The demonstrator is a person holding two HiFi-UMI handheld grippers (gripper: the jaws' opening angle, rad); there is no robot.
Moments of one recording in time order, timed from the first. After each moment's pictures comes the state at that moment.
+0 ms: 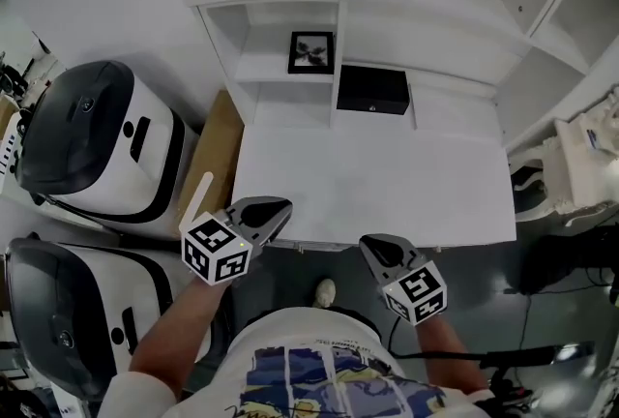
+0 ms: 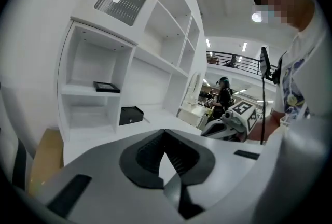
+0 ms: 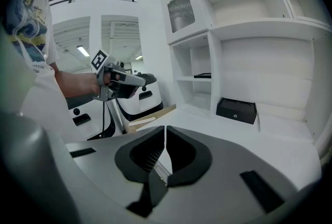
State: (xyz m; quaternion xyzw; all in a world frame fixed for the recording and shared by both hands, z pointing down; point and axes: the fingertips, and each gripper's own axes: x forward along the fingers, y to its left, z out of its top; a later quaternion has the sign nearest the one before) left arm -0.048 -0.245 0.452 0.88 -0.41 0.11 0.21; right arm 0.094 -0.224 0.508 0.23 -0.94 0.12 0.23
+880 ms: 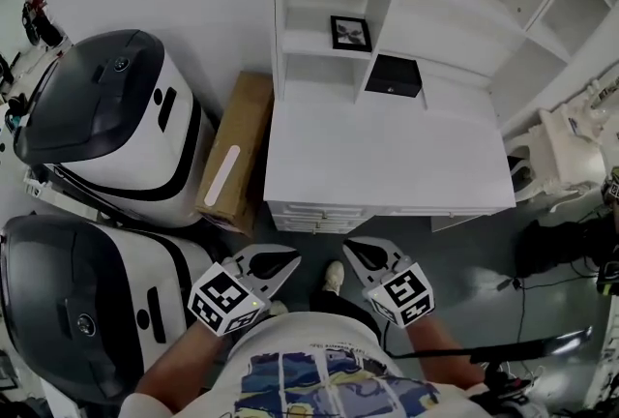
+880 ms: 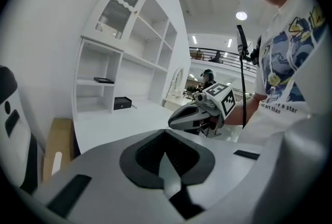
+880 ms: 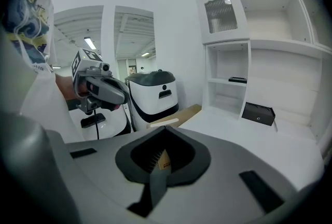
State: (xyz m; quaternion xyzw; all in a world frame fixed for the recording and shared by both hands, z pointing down) left arm -0.100 -0.016 0.453 0.90 -0.35 0.14 0.19; right arm -0.027 -0.059 0.488 0.22 -0.94 0.09 0.24
